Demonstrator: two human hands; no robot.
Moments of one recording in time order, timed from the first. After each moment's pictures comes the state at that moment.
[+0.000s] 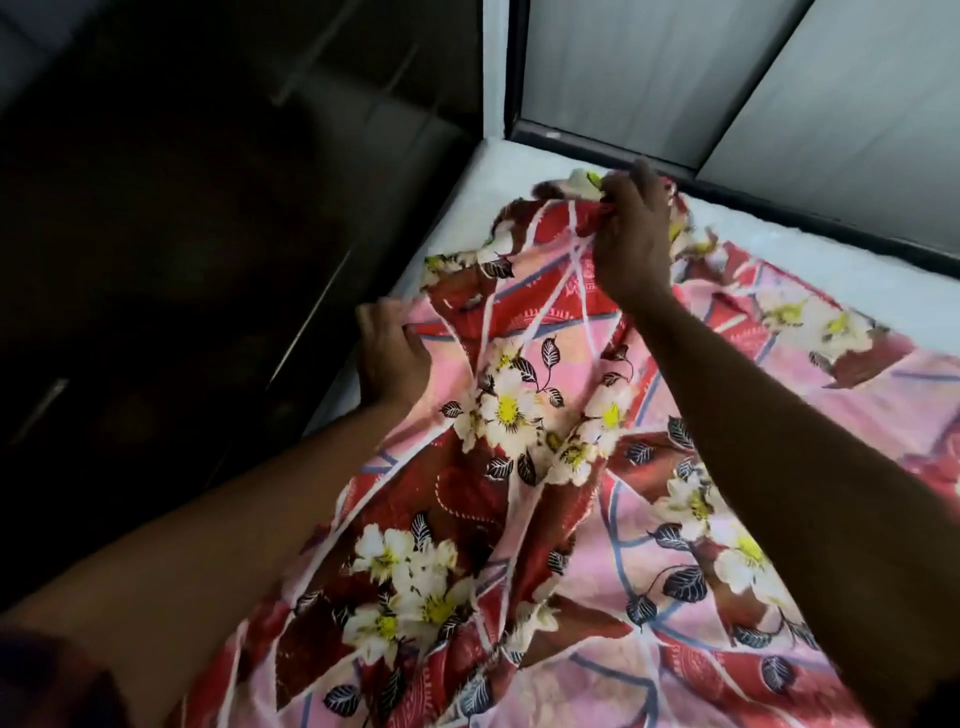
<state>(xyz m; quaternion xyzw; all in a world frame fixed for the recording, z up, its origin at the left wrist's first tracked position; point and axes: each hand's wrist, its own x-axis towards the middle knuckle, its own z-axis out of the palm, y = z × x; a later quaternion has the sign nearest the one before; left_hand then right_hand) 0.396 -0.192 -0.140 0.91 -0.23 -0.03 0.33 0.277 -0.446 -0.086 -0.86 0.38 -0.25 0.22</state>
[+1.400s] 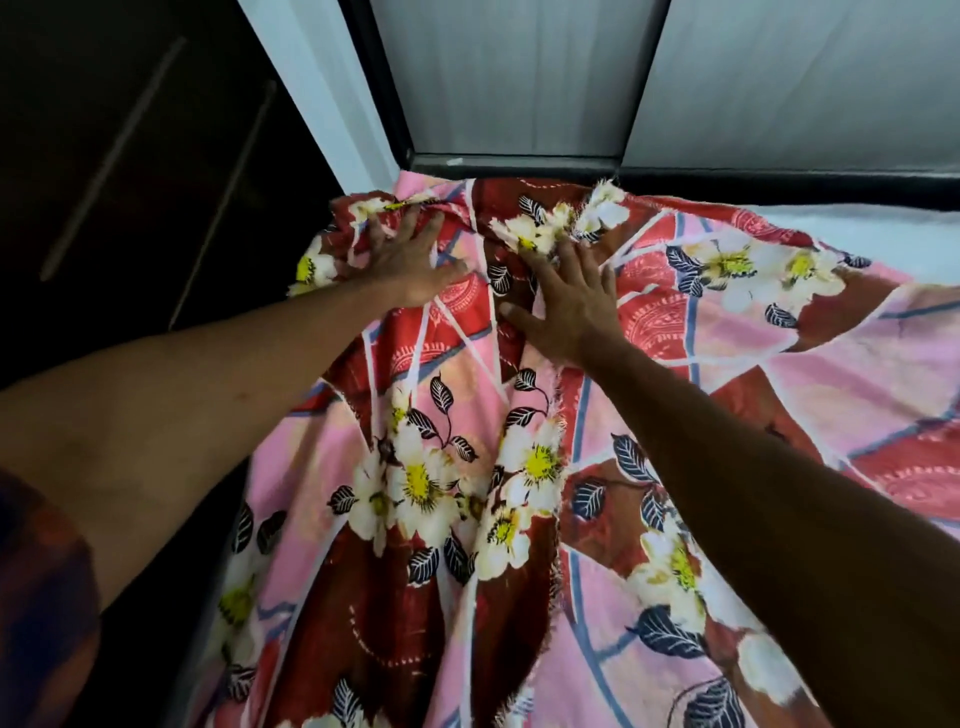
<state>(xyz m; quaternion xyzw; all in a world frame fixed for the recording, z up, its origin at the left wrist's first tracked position) 0.502 -0.496 -0.193 0.83 -0.51 -0.21 -0.05 0.271 -0.548 -0.222 -0.88 0.43 -0.05 0.21</state>
